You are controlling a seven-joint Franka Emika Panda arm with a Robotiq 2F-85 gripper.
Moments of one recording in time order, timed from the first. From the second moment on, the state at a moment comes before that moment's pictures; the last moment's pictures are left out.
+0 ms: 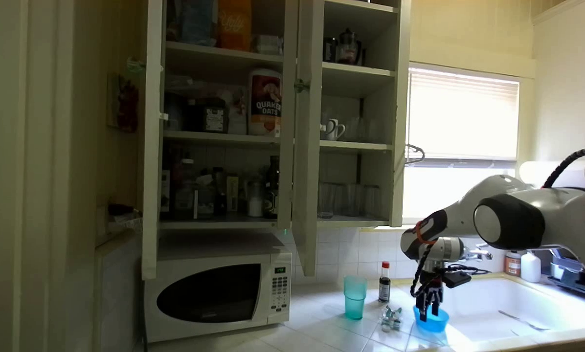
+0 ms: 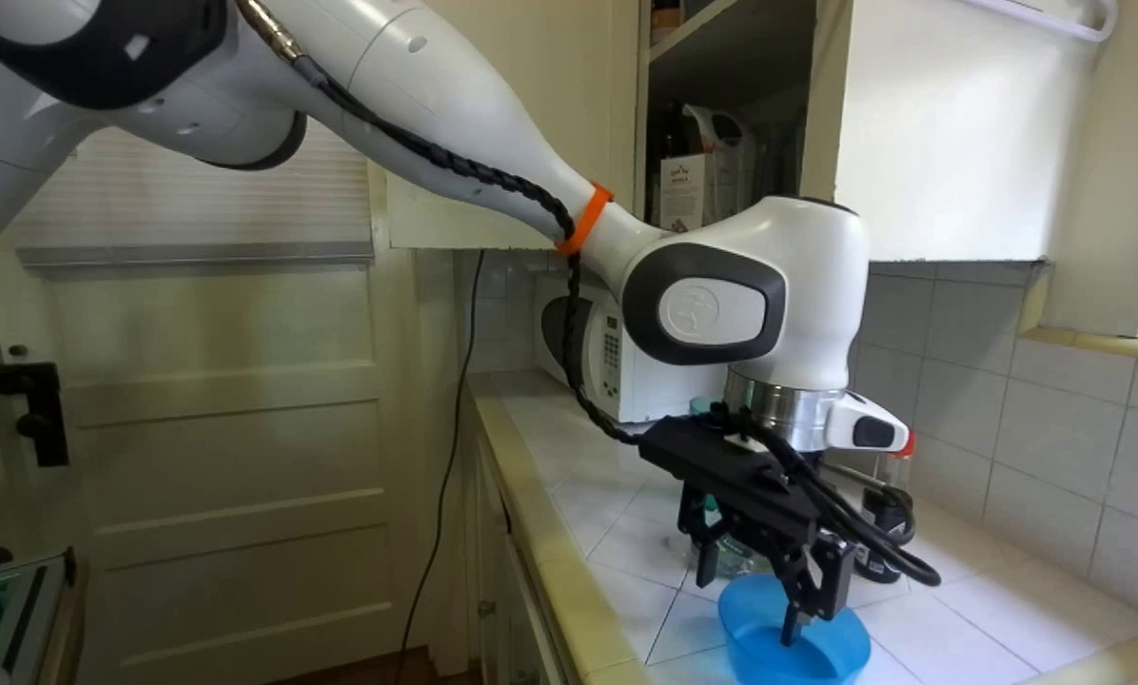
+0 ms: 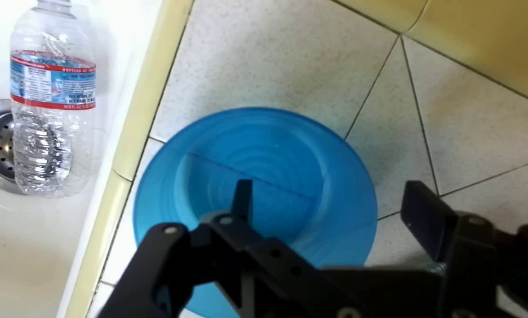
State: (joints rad) arm -0.46 0.73 -0.19 -1.46 0.18 2.13 -0.77
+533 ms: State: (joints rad) arm -0.46 0.76 -0.17 -1.41 0.13 2.10 -0.72
